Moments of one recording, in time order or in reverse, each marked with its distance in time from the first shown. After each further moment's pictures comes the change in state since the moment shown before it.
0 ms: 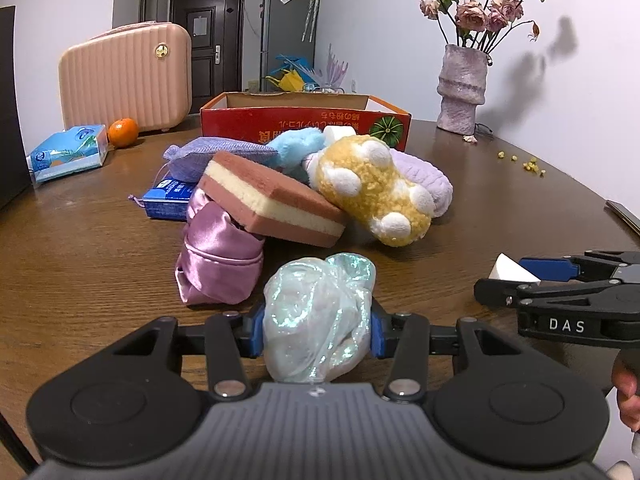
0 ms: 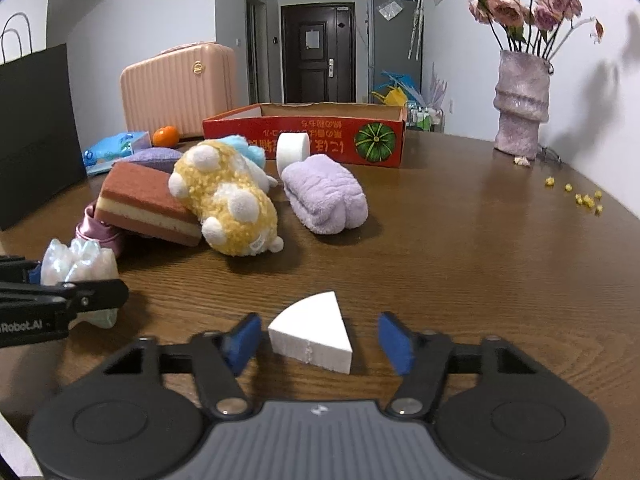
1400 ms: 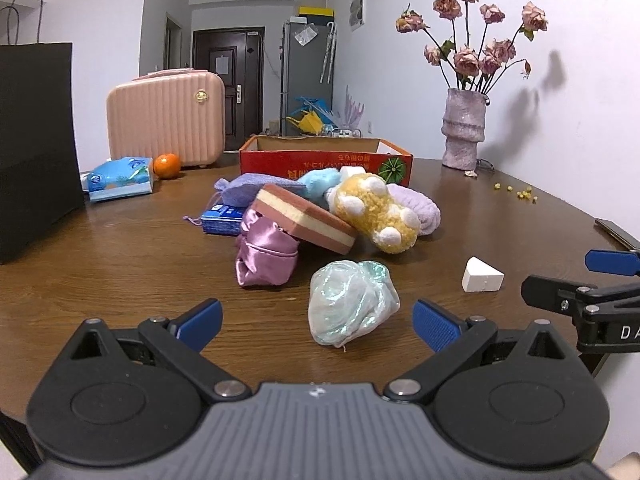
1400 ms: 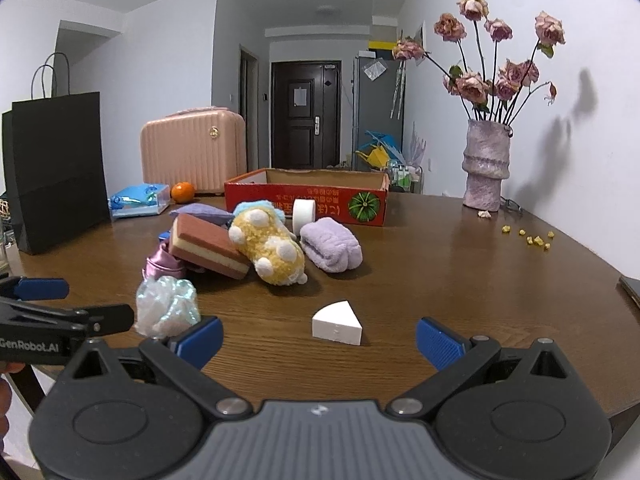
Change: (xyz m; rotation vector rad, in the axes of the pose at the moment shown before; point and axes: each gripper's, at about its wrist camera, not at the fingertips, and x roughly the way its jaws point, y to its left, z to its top) left arm -0.089 -0.001 -0.029 -0.009 -0.136 0.059; right arm -0.116 0.036 -0.029 -0.003 -0.194 -0.059
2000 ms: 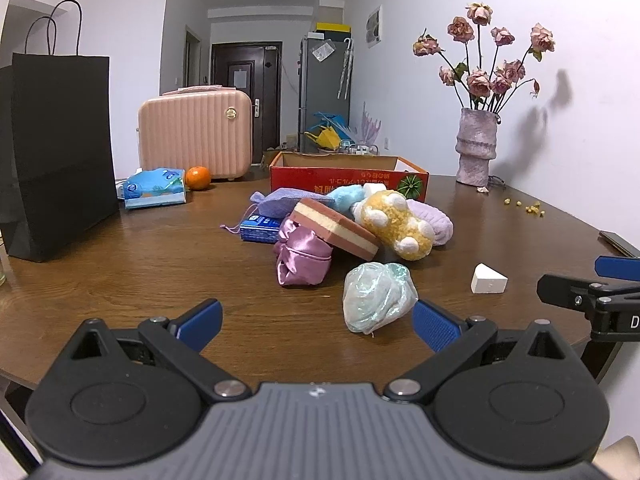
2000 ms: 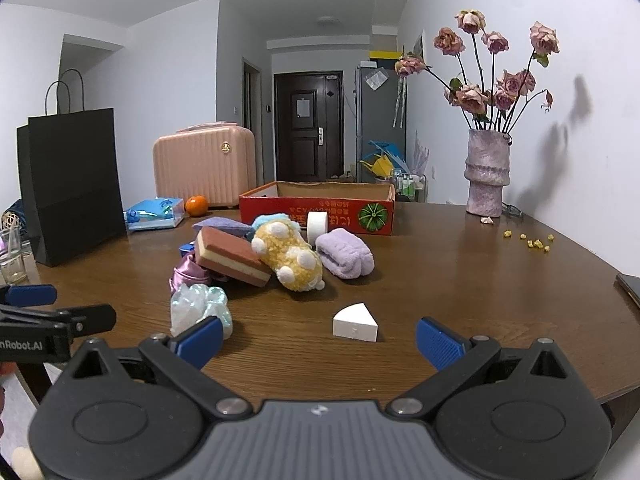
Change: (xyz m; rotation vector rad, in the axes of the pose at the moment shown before) left arm -0.051 0.019 -0.006 -0.021 -0.043 0.045; right arm -0.034 0.013 -0.001 0.024 -0.034 0.020
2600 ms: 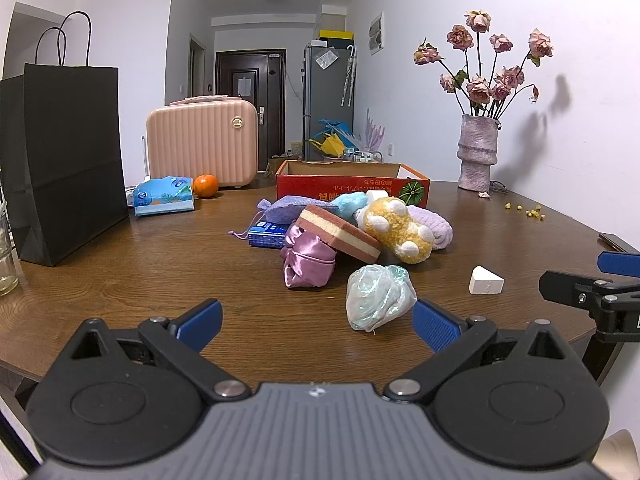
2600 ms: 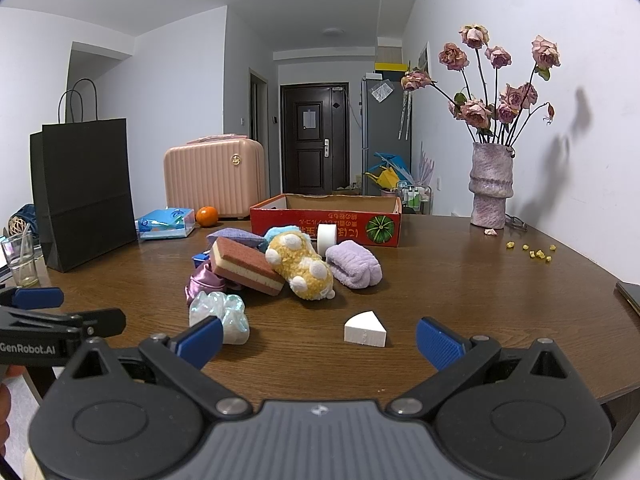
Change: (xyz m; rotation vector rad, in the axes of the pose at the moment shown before) left arm -0.023 -0.002 -0.003 0.002 -0.024 0.021; right arm -0.021 0.012 -0.001 -0.006 -0.035 0.016
